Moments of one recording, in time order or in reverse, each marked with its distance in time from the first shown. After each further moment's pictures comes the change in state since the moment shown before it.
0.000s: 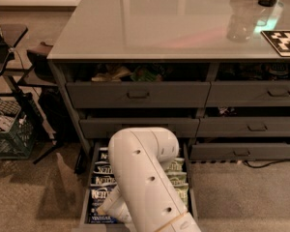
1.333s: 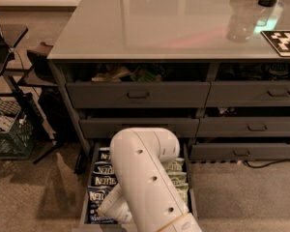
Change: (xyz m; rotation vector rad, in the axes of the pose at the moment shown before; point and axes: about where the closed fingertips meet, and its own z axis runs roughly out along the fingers) arm 0.002 0.038 -0.003 -0.124 0.008 -0.042
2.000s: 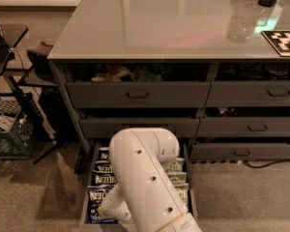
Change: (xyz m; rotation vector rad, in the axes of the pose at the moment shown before) arm 0.001 -0.001 0.004 -0.019 0.016 0.008
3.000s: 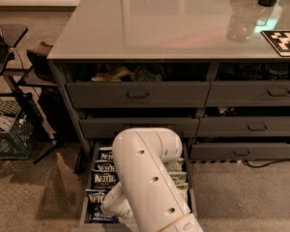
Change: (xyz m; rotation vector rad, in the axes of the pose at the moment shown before) arm 0.000 -0.002 0.002 -0.034 0.011 0.013
